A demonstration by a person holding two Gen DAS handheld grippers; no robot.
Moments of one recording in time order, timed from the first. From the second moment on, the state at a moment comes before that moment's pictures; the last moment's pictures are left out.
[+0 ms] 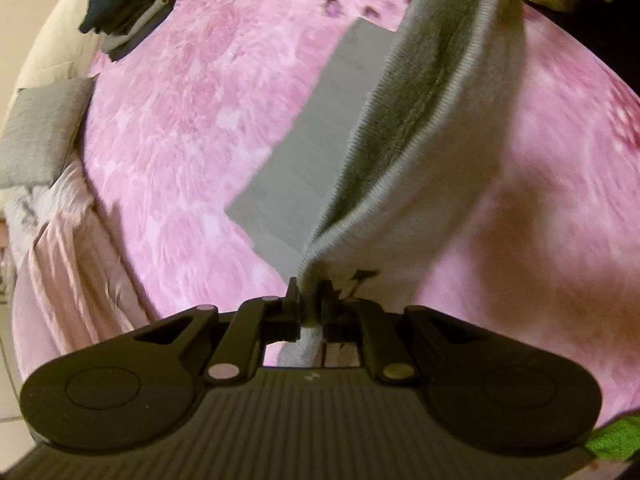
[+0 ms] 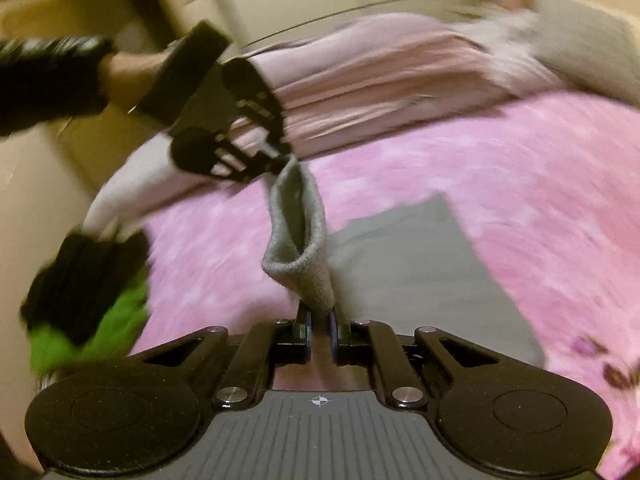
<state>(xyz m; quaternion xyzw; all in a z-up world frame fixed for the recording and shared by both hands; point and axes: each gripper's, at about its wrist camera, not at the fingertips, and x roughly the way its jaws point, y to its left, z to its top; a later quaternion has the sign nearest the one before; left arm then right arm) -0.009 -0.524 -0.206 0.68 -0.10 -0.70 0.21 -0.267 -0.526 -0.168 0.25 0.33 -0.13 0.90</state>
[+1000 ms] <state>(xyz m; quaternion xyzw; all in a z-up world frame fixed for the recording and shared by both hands) 0.002 -0.682 -0.304 0.57 0.19 -0.70 0.38 -0.340 -0.667 -0.311 0.52 0.28 -0.37 0.72</state>
